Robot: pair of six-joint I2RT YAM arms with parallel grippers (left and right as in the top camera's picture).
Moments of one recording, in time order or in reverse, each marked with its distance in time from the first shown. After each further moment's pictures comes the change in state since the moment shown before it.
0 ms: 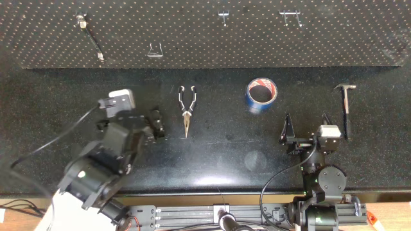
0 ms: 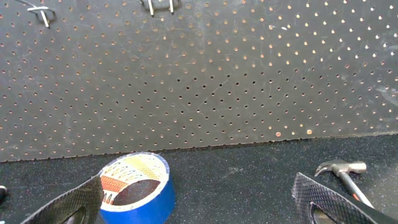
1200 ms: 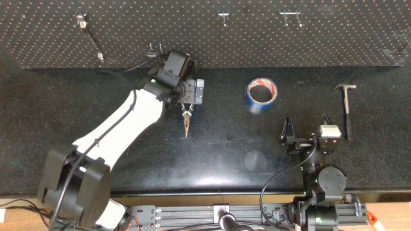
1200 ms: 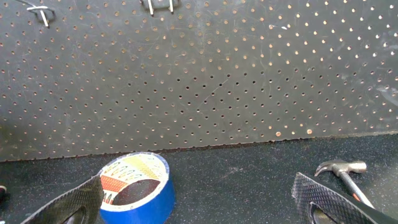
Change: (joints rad) left arm 0.064 0.855 0.371 0.175 0.298 0.270; right arm 0.000 0.000 0.000 0.000 0.000 0.000
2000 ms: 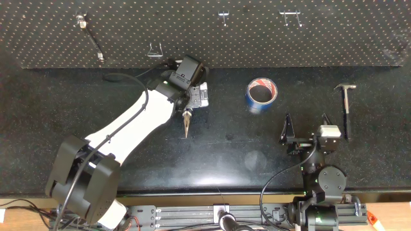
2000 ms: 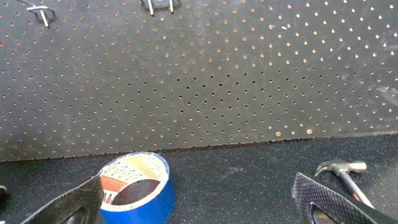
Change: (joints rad) left arm -0.064 0.039 0.011 -0.075 -0.081 -0.270; right arm 0.000 0.000 0.000 0.000 0.000 0.000
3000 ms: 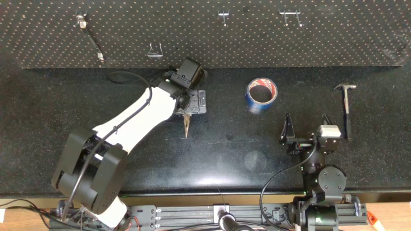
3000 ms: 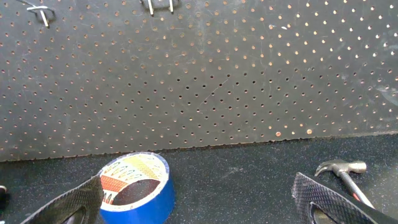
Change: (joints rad) left arm 0.016 0.056 0.000 -0.069 0.074 0.046; right arm 0.000 0.000 0.000 0.000 0.000 0.000
